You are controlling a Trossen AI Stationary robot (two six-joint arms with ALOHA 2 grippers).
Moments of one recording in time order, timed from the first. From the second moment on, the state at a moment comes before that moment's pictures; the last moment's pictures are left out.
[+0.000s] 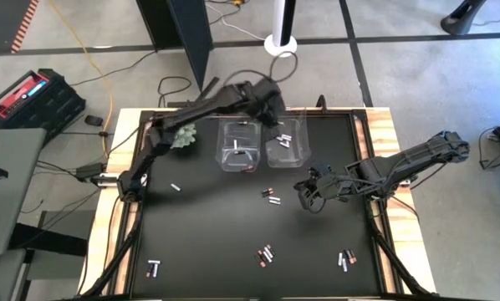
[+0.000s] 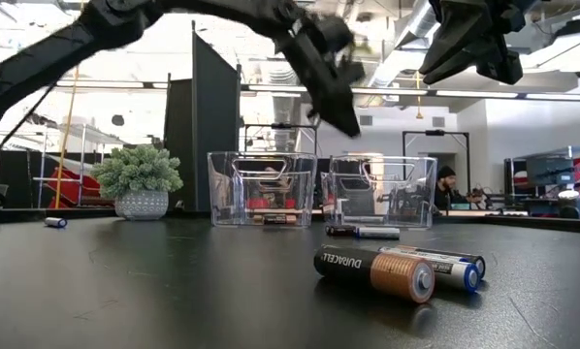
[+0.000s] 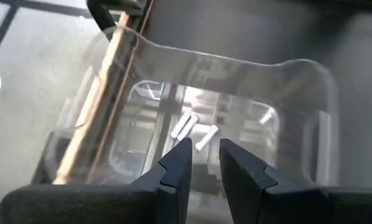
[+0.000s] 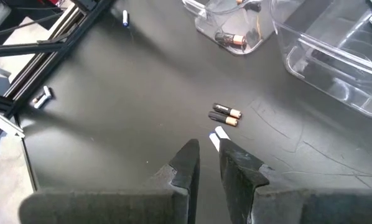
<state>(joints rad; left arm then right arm) 0.40 2.29 2.36 -0.90 0.05 0.17 0.31 1.13 0.90 -0.57 0.42 1.04</state>
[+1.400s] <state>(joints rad) 0.40 1.46 1.03 -1.17 -0.13 -0.28 0.31 1.13 0.90 -0.53 0.42 0.99</state>
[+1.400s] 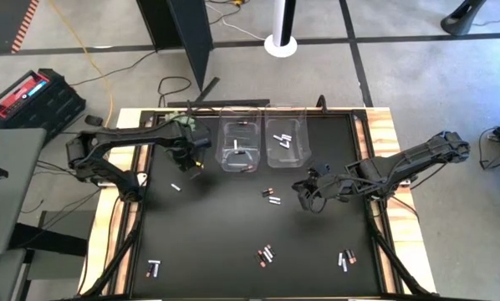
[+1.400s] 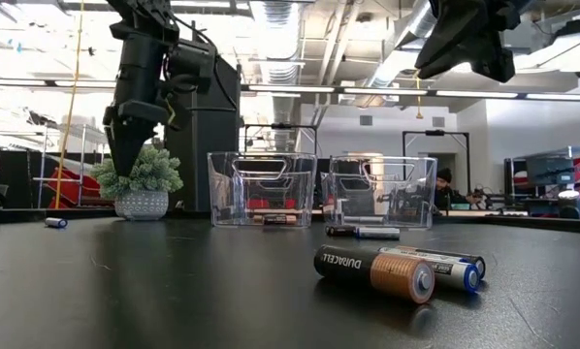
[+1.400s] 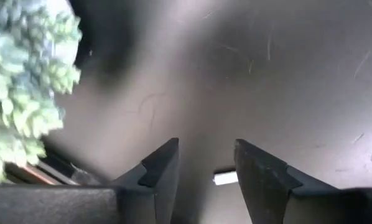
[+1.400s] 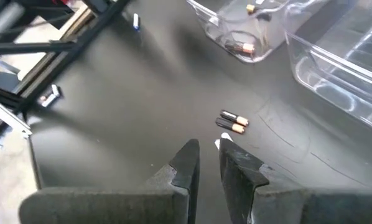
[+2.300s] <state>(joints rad) 0.15 1.75 1.03 -1.35 -0.14 0.18 0.31 1.13 0.90 -0.51 0.42 1.06</state>
